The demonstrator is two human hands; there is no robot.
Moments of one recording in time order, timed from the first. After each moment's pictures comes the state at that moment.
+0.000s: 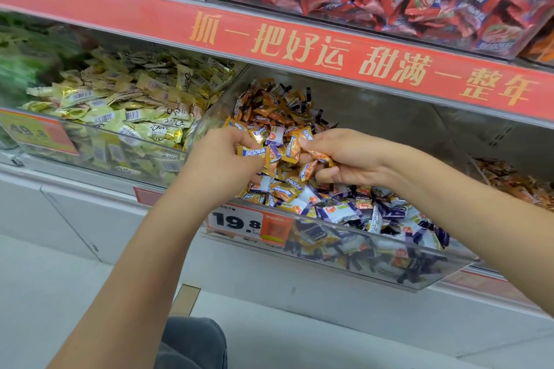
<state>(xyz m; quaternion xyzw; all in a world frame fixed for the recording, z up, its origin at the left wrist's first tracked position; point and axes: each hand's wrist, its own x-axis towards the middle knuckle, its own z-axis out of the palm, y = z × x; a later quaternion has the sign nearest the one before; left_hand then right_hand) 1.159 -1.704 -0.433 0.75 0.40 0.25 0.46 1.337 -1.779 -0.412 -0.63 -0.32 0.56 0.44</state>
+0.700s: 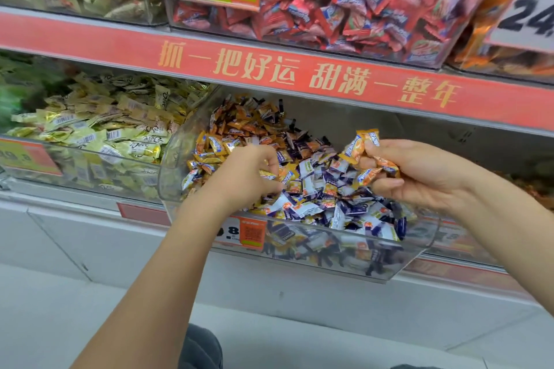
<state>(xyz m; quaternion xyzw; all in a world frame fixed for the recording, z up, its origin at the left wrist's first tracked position) 1.204 -1.723 -0.432 0.89 0.28 0.15 0.32 1.377 -1.881 -0.387 -0.59 -0.23 0.50 0.59</state>
